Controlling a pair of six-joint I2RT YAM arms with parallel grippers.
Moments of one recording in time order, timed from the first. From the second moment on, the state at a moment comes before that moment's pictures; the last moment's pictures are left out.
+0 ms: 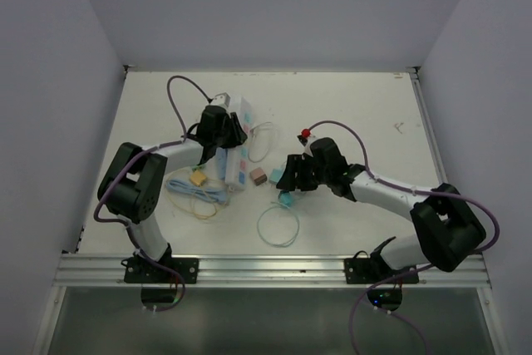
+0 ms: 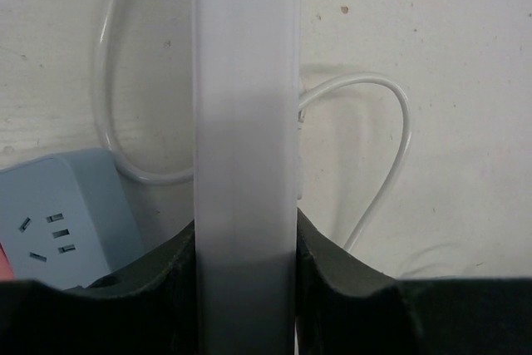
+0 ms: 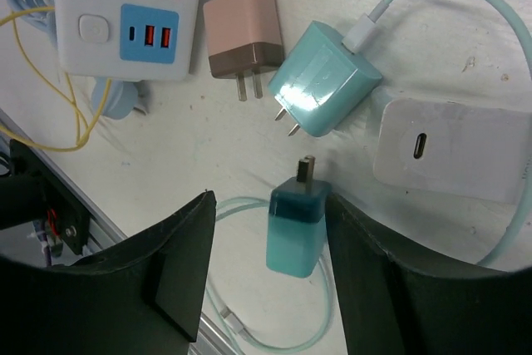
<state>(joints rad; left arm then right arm) -0.40 1.77 0.95 0.19 0.03 -0.54 0.63 1.41 0.68 -0.01 -0.28 0.60</state>
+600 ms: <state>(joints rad) -0.38 1.53 0.95 0.13 -0.03 -0.54 0.63 1.02 0.80 -0.32 -0.01 0.47</state>
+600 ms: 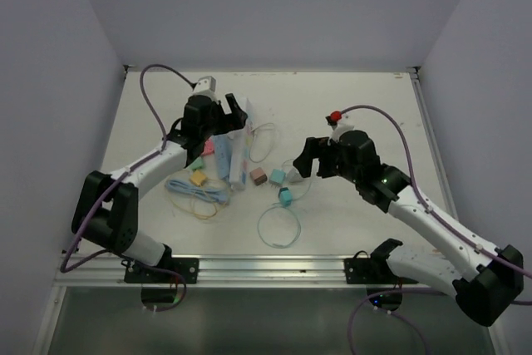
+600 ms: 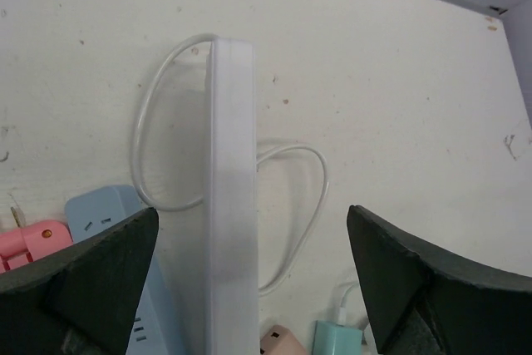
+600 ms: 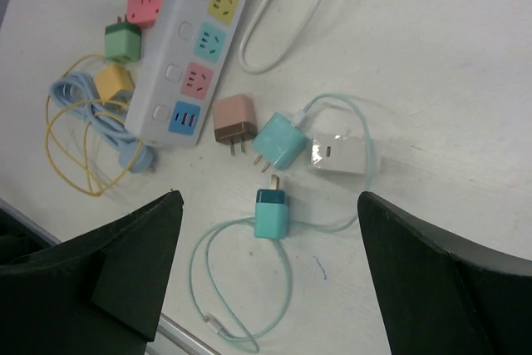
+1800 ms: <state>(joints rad) -0.37 0.00 0.59 -0.32 -0.69 -0.22 0.63 0.20 0.74 -0.55 0.69 0.11</state>
